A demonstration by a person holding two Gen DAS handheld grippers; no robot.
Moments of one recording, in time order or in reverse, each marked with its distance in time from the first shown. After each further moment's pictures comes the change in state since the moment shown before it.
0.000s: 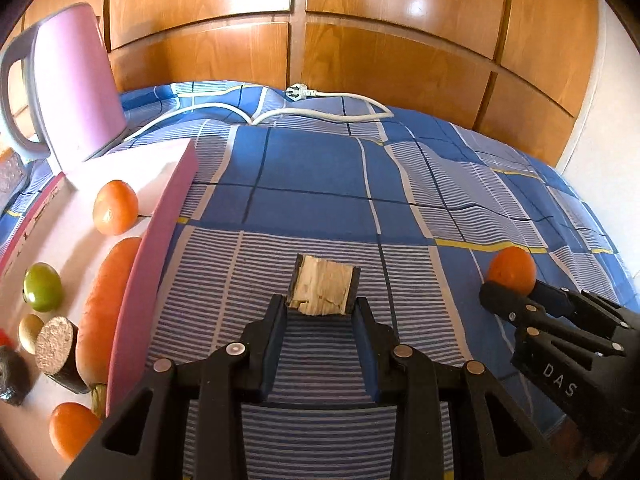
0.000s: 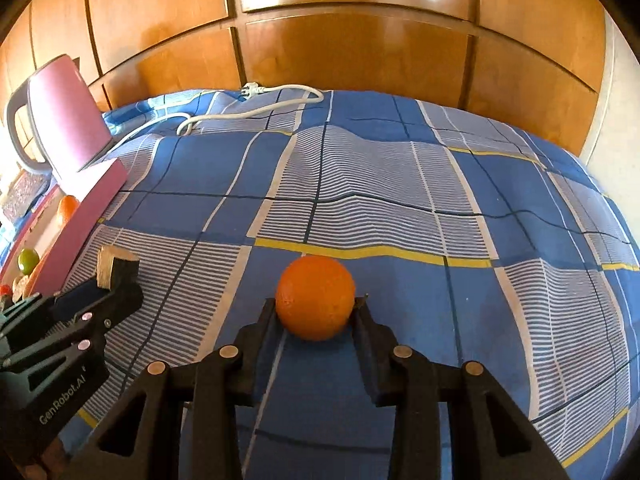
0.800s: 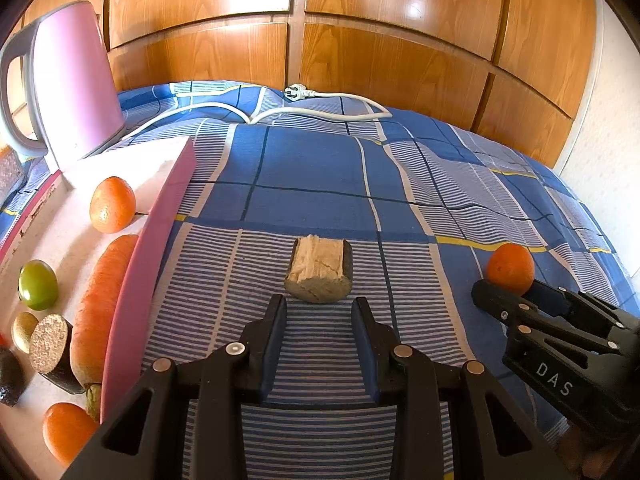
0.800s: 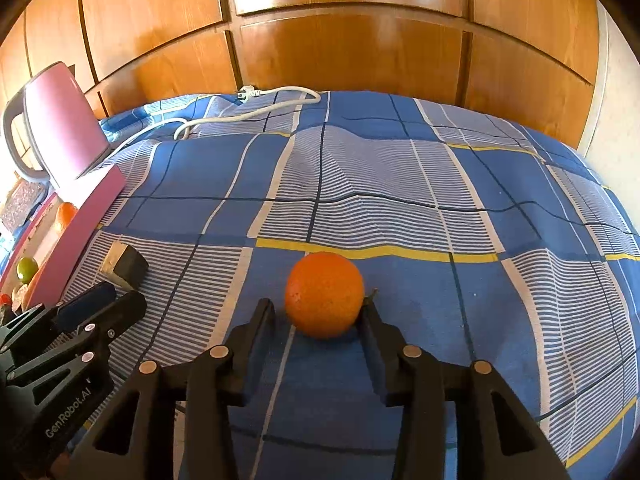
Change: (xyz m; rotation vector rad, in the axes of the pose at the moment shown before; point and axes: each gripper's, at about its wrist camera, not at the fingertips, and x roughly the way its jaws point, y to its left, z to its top) left arm -0.001 0.000 -0.001 -0.004 -0.006 -0.012; right arm 0.004 0.003 -0.002 0.023 -0.017 -0.001
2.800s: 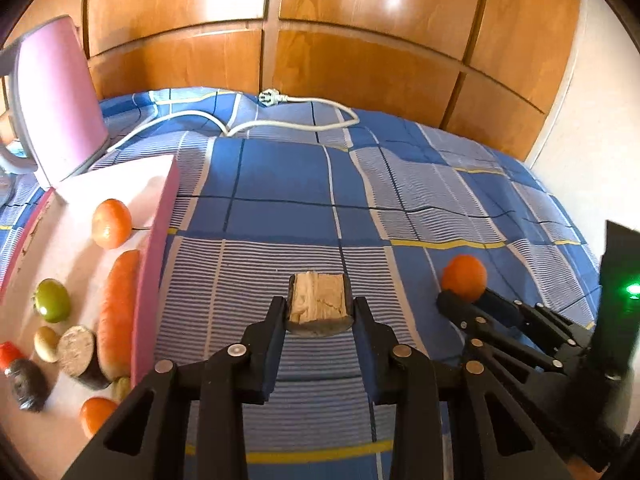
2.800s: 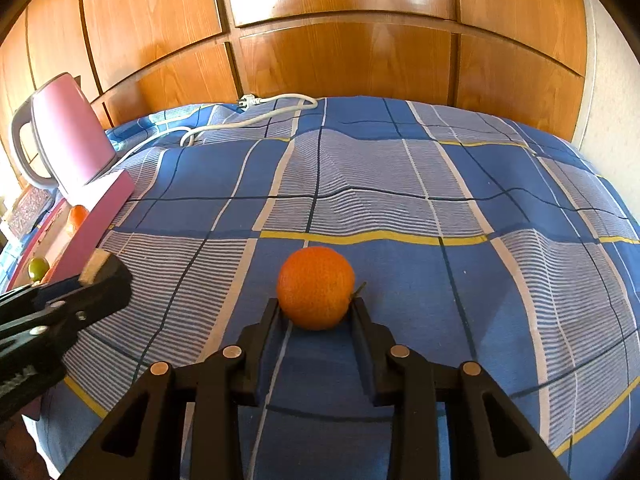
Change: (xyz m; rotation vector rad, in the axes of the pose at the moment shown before) left arm -0.037 -0.006 0.016 0.031 0.048 -0.088; right arm -0.016 -0.005 -0.013 0.030 -0.032 0.016
